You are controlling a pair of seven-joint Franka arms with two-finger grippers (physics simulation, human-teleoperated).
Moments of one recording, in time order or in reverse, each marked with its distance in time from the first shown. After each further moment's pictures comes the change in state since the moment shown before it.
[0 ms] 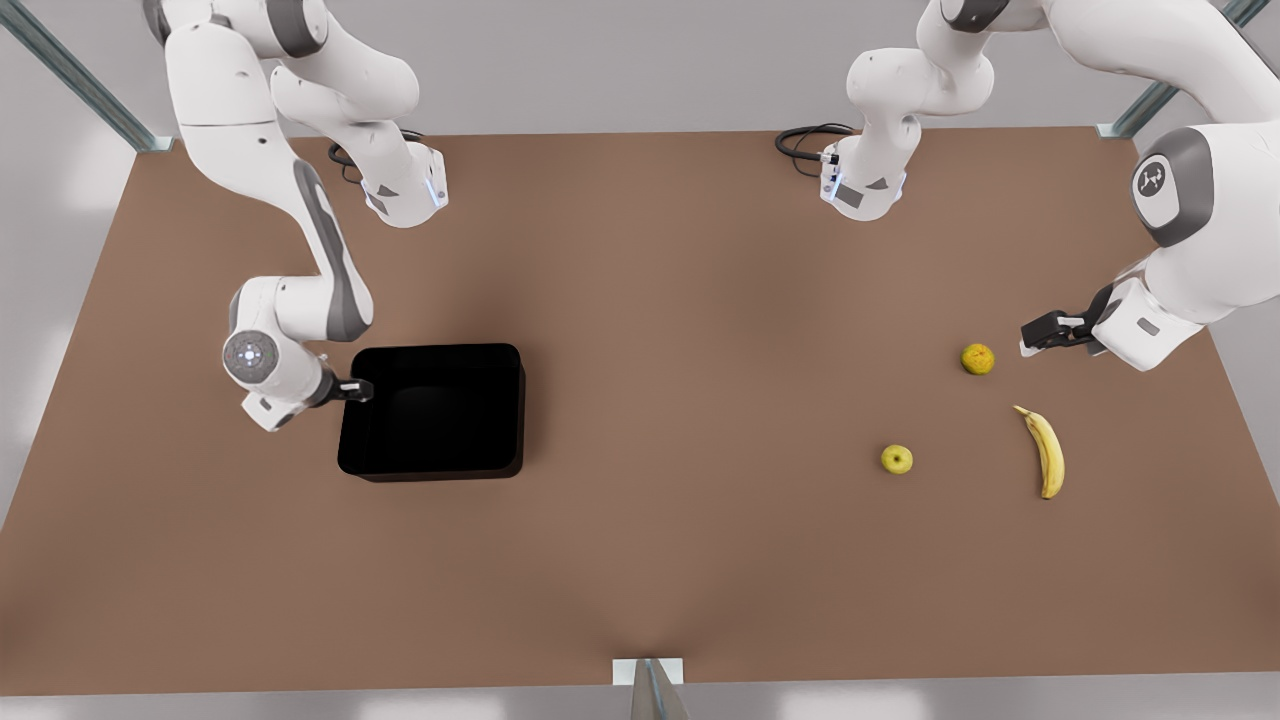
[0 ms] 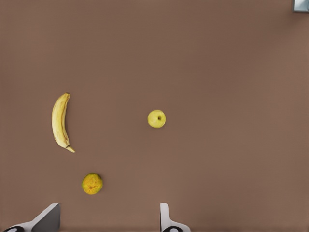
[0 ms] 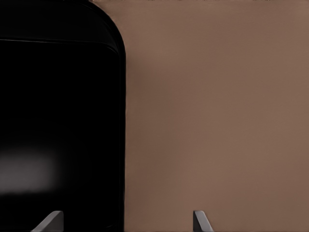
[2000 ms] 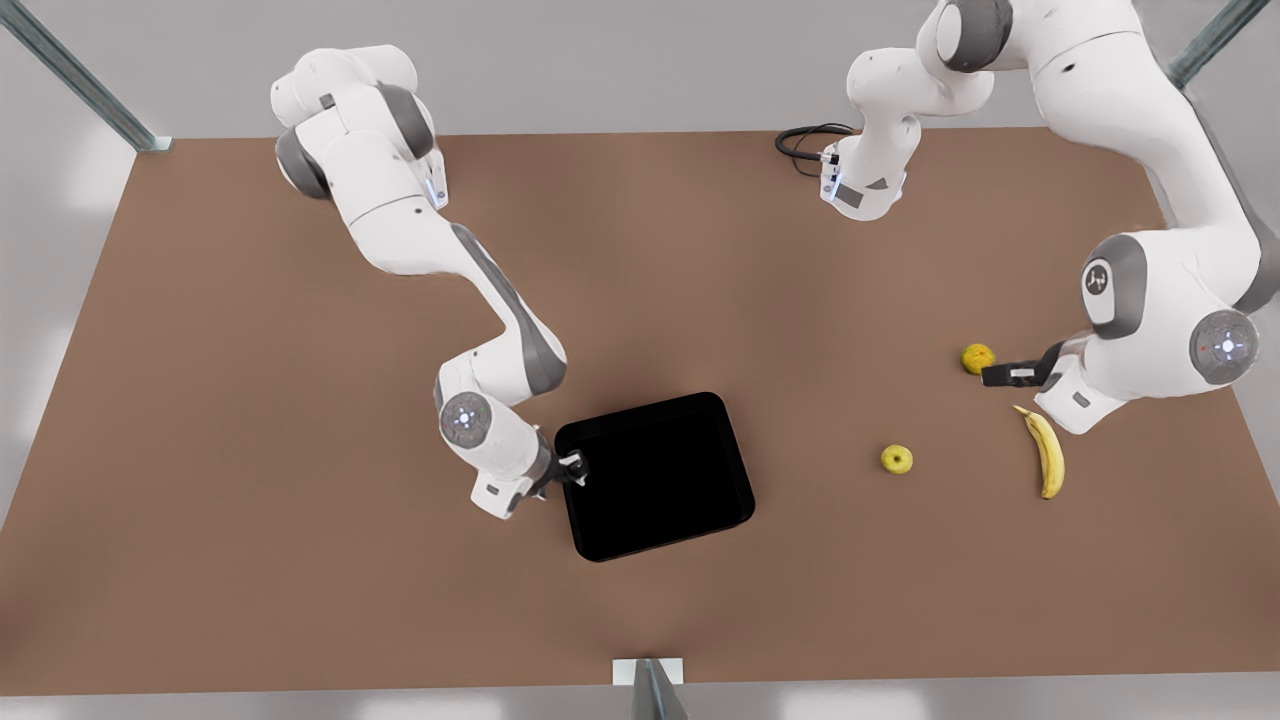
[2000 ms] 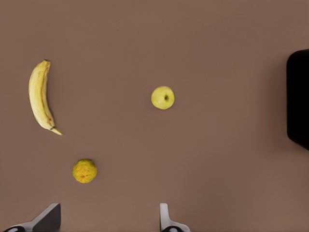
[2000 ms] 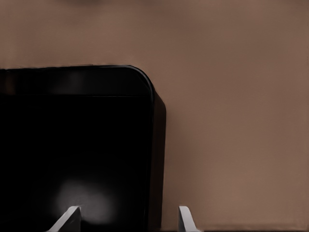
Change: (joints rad) left arm -0.022 0.203 -0.006 -0.063 -0.002 0.040 -0.017; right arm 0.359 0.517 0.135 0.936 0.312 -0.073 0.065
